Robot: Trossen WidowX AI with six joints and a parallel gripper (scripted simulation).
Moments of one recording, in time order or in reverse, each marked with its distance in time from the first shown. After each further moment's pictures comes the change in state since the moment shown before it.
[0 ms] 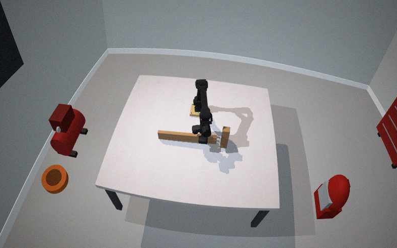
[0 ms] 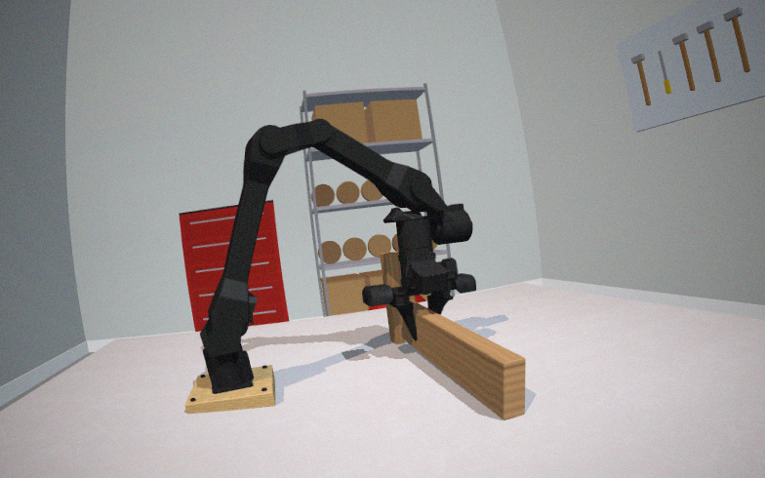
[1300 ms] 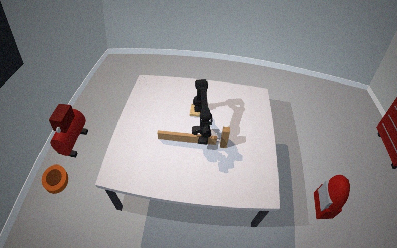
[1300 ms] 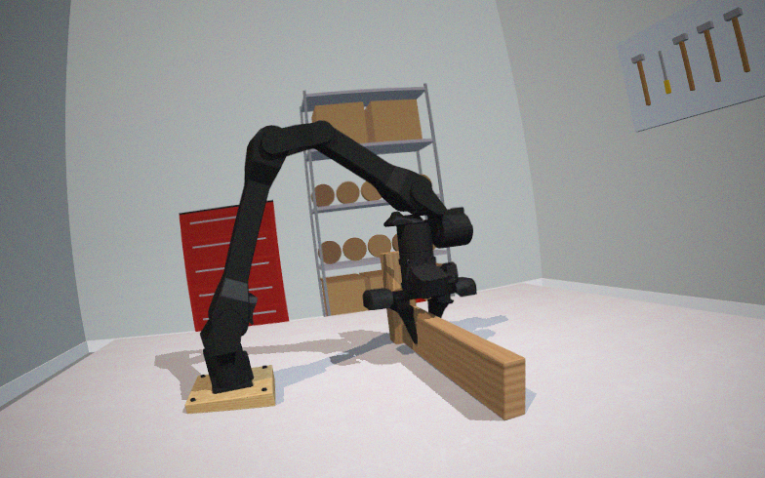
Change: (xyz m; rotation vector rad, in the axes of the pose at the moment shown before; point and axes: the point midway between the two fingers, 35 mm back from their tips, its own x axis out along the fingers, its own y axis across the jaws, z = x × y) arm 0.006 0.000 0.000 0.001 0.000 0.001
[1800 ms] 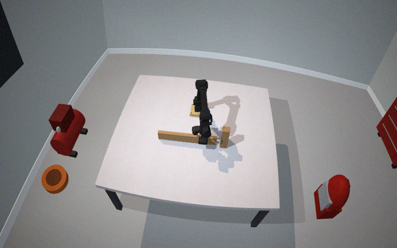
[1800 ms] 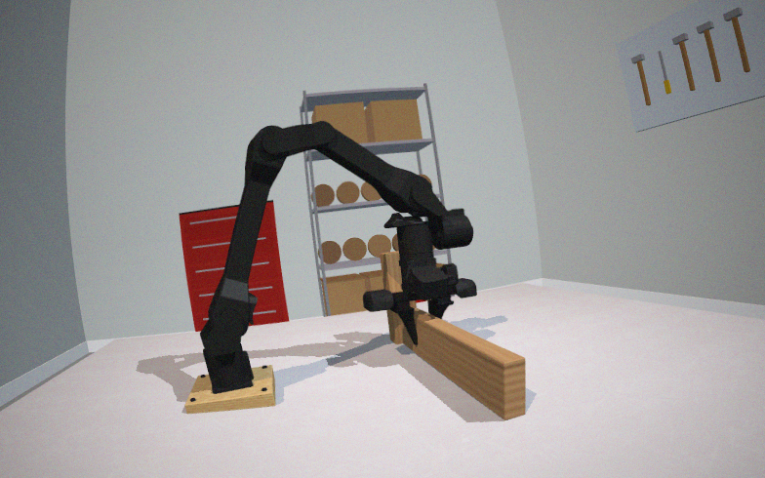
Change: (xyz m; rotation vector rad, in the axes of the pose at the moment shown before) arm 0.002 0.000 0.000 0.000 0.000 0.001
